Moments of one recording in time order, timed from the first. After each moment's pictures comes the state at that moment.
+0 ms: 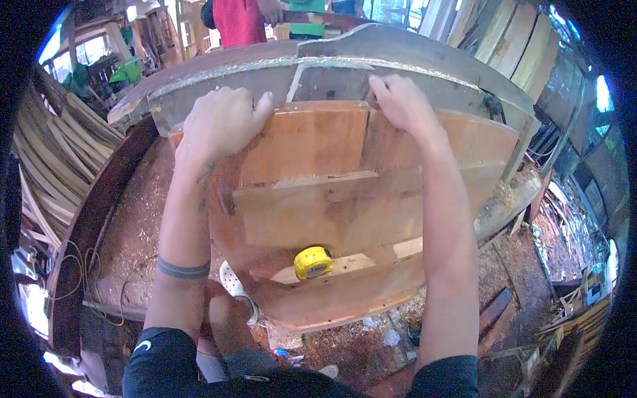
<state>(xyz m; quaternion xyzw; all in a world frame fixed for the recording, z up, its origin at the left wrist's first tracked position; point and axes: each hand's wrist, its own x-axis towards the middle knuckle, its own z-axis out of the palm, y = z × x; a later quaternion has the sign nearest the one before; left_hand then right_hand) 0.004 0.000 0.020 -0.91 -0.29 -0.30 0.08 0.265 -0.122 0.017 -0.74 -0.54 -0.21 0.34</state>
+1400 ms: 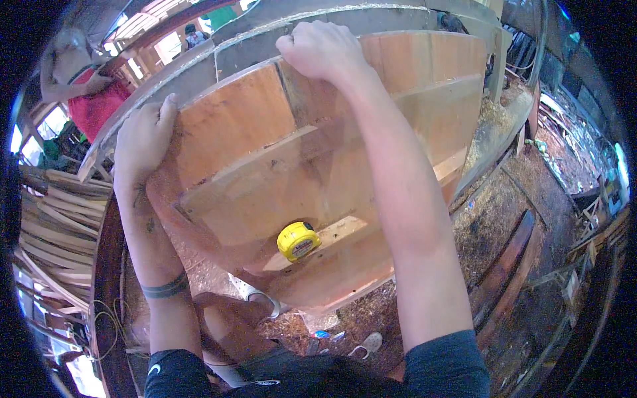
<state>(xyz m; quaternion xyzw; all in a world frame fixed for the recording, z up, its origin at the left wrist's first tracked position) 0.013 0.005 0.016 -0.90 -0.31 -0.29 0.12 0.254 -0.129 -0.004 -0.79 -0.45 -0.28 0.31</state>
